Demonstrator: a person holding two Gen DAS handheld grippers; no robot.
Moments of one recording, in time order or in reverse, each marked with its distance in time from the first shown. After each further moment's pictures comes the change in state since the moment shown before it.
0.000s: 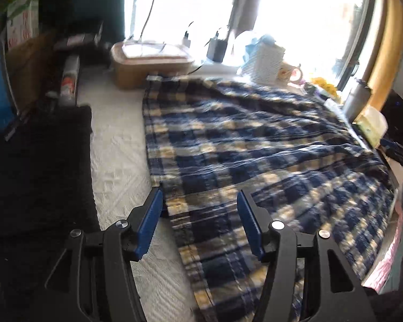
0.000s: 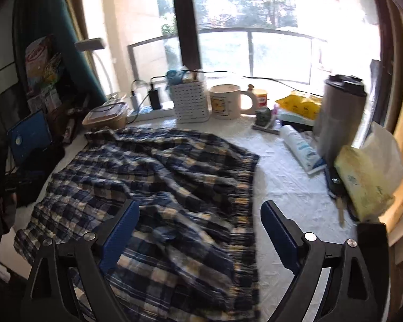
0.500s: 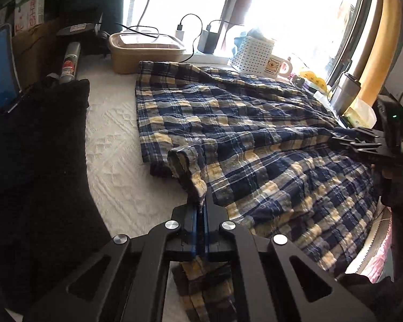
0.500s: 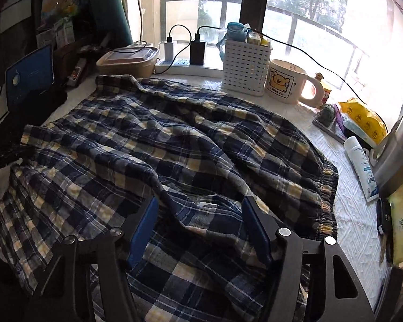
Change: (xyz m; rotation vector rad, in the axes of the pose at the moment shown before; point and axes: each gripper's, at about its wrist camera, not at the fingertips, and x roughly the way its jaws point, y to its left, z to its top) left arm -0.030 -0.010 -0.037 0.009 -0.006 -0.058; right arm 0.092 0.056 0.008 -0.175 0.189 -0.040
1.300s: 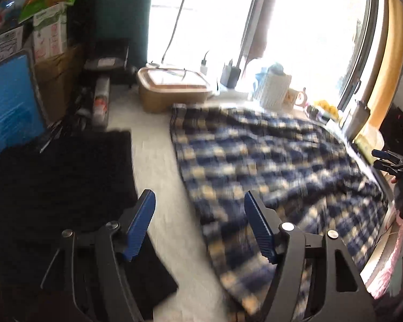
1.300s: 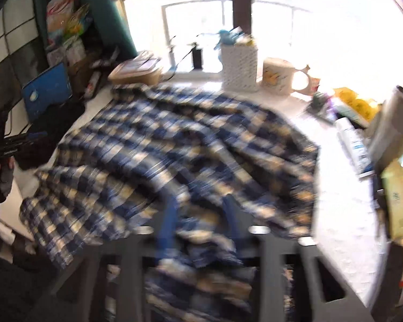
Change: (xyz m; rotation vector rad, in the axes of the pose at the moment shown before) left arm -0.020 0.041 0.052 -0.011 -0.110 0.060; right arm -0.069 -0.047 -0.012 0.122 -0.078 0.034
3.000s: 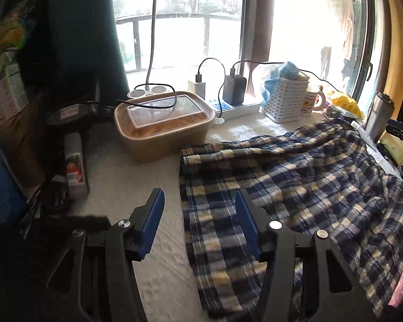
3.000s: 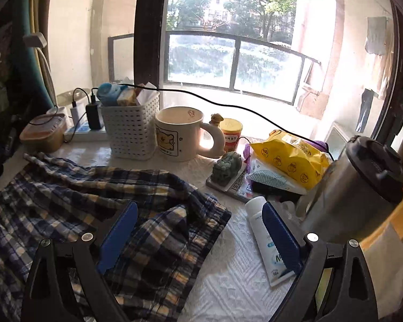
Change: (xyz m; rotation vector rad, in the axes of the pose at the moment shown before) left arm 0.072 -0.015 0.055 0.138 -0.043 0.091; right arm 0.042 -0.116 0.072 0.037 -0.175 -0.187
